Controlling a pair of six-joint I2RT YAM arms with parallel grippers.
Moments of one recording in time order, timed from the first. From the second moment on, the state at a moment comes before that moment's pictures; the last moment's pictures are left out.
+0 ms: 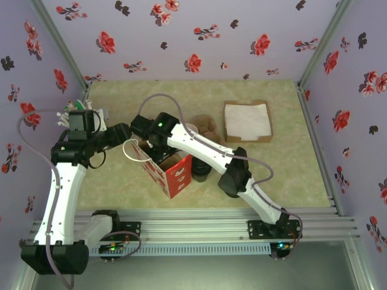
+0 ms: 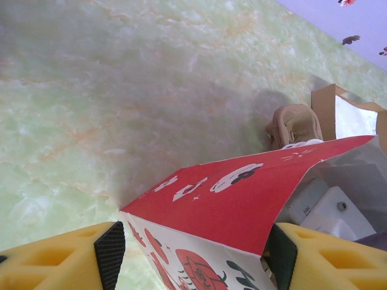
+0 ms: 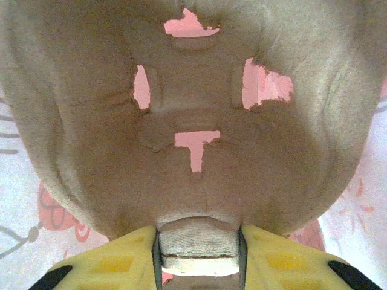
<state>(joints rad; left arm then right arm) -0.06 0.99 1.14 -0.93 0.27 -0.43 1.11 2.38 2.55 -1.54 0.03 0.38</state>
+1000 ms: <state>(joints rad) -0.06 0.92 1.18 -0.94 0.13 -0.44 1.12 2.44 2.55 -1.54 0.03 0.41</state>
